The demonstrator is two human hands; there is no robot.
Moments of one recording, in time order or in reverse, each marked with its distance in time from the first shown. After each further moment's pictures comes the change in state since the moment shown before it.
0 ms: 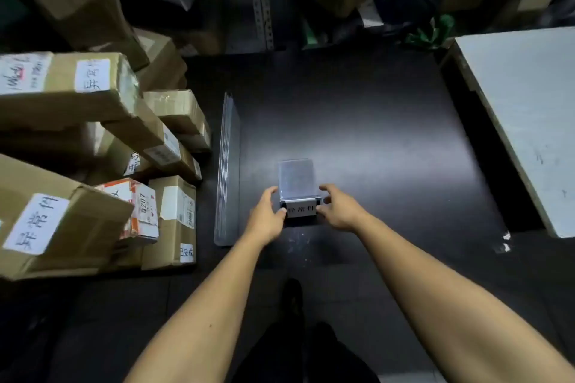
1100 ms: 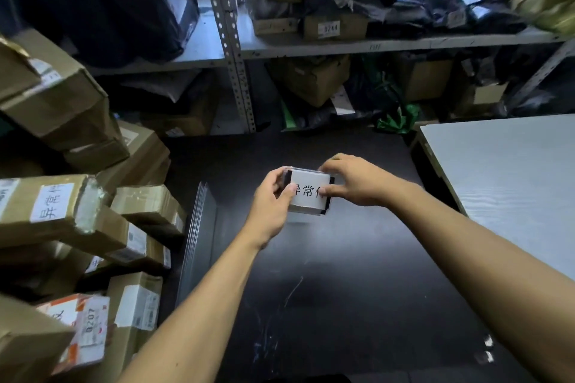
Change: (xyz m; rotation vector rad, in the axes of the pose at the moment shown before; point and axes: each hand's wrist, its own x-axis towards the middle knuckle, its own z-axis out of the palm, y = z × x) left_hand 0.061 0.228 -0.037 -0.548 0.074 0.443; right_hand 0.023 -0.087 -0.268 -0.457 0.174 -0.428
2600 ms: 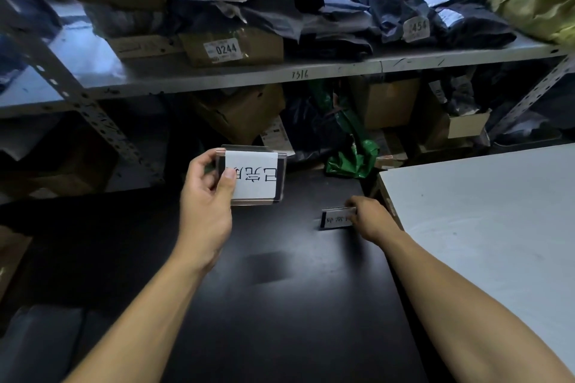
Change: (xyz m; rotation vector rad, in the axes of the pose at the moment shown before) left_hand 0.229 0.010 0.148 -0.164 0.199 0.197; right_hand 0.152 0.364 0.022 0.087 0.136 0.405
